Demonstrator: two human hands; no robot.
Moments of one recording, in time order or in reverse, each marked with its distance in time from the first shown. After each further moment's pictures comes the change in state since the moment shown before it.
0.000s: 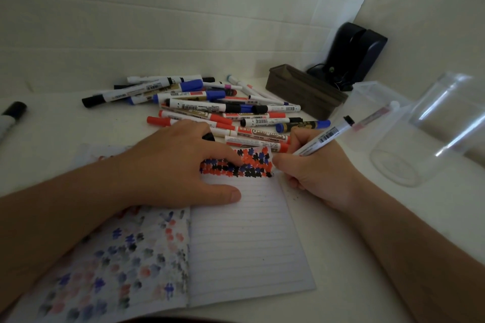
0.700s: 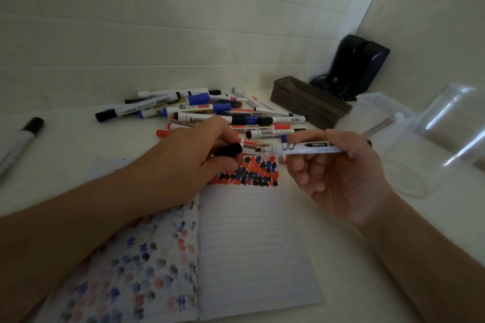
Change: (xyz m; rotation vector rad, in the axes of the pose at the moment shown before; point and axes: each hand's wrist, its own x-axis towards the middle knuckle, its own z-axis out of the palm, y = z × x) left_hand -0.001 0.001 -0.003 -0.465 0.295 0.050; right_hand -0.002 -0.001 -0.014 0.818 -0.339 -0.065
